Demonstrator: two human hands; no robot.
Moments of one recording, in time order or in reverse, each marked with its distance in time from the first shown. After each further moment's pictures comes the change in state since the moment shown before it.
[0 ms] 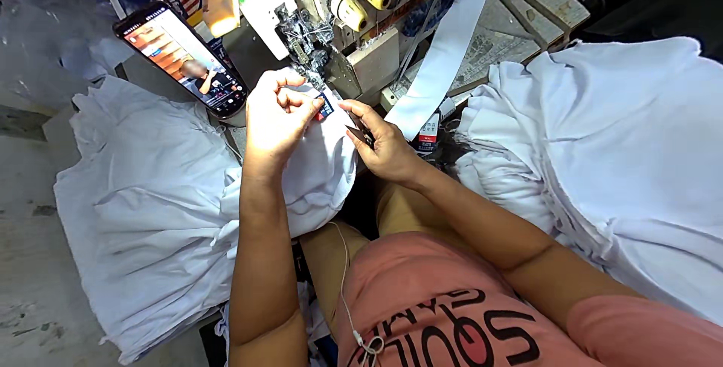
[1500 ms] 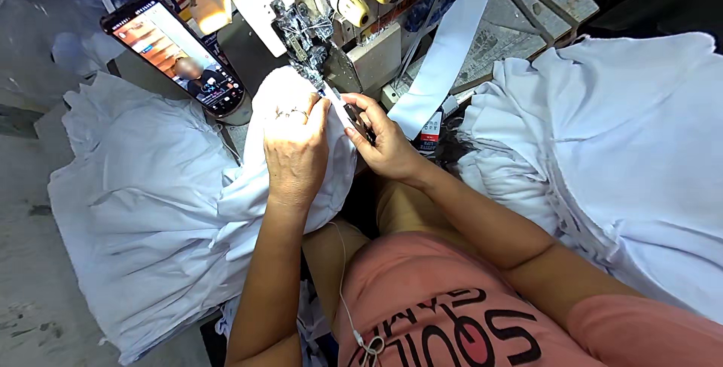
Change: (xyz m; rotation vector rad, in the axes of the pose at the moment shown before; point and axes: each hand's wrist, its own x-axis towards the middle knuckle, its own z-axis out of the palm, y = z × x) left_hand -0.030 -0.022 0.025 0.920 0.160 0.583; right_hand 0.004 0.000 -0.002 0.046 -0.037 0.077
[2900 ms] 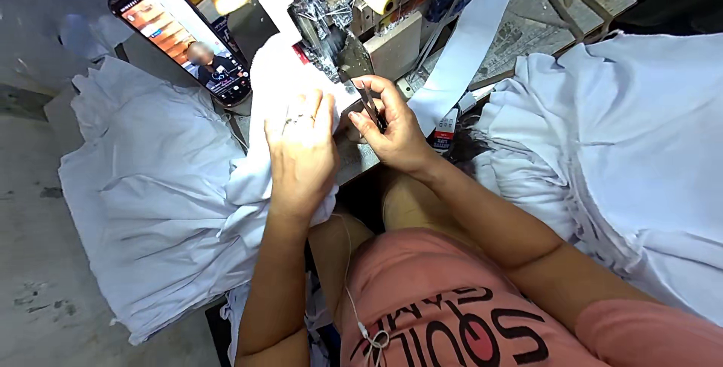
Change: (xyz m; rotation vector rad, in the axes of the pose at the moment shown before) left_hand -0.011 0.003 -0.017 -0.042 -0.225 -0.137; right_hand 0.011 -0.005 0.007 0.080 0.111 -0.016
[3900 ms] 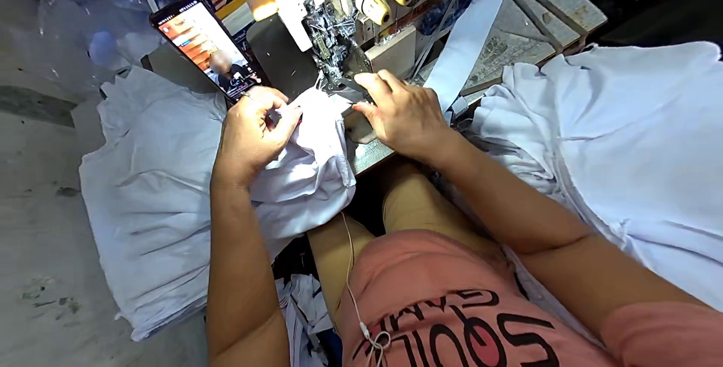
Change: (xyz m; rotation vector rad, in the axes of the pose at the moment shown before) left_hand 0.013 -0.084 -0.034 -0.320 -0.007 0.065; right_hand 0.015 -0.033 -0.024 -0.831 -0.110 -0.249
